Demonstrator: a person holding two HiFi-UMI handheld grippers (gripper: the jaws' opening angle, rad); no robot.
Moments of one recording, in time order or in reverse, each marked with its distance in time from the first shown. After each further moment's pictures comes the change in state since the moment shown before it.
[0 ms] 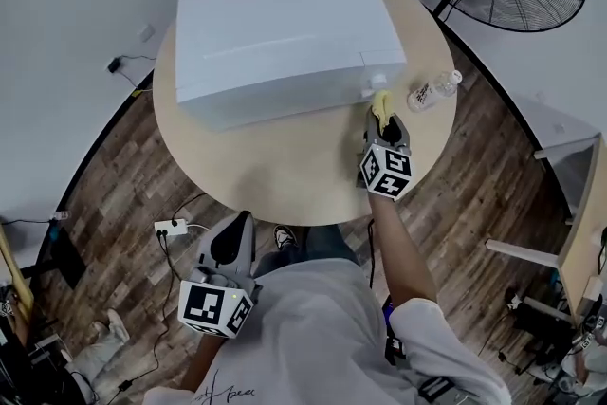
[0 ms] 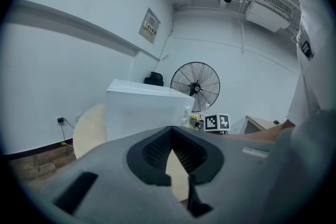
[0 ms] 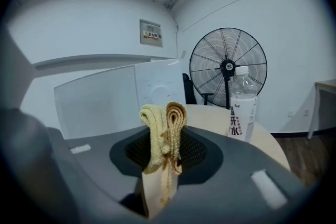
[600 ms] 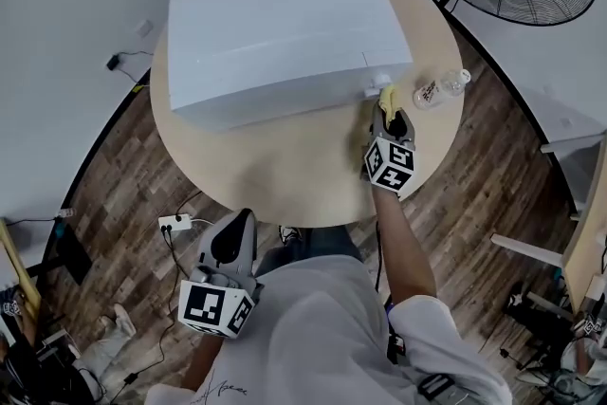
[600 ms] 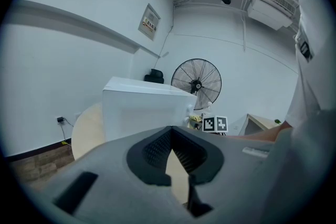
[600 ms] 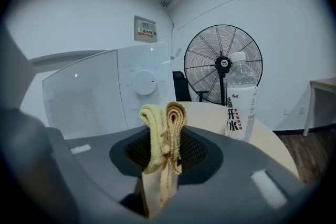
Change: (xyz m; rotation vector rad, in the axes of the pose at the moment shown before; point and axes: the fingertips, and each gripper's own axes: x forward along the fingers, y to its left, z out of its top) left arm 0.025 0.005 0.005 0.002 0.036 0.004; right arm 0.029 -0.026 -0.017 0.010 0.011 -0.058
